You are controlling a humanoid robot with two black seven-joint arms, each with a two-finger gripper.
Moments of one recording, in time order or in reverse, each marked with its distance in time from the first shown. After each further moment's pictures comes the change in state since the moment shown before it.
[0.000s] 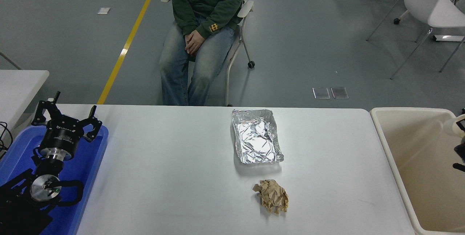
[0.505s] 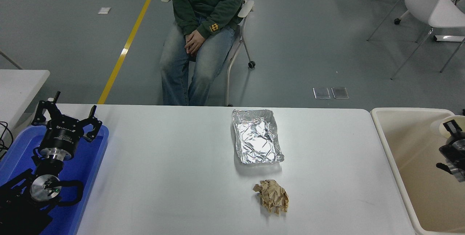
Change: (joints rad) left arm 0.000 0.000 0.000 0.000 -0.001 0.000 0.000; right arm -0.006 0.032 -0.001 0.009 0.078 -0.023 -0.002
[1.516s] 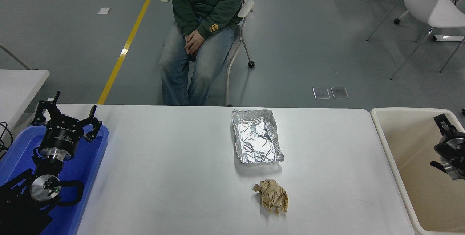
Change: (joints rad) left arm 0.000 0.000 0.000 0.000 0.000 0.000 0.000; right arm 0.013 0.006 0.006 0.008 0.011 0.010 -0.003
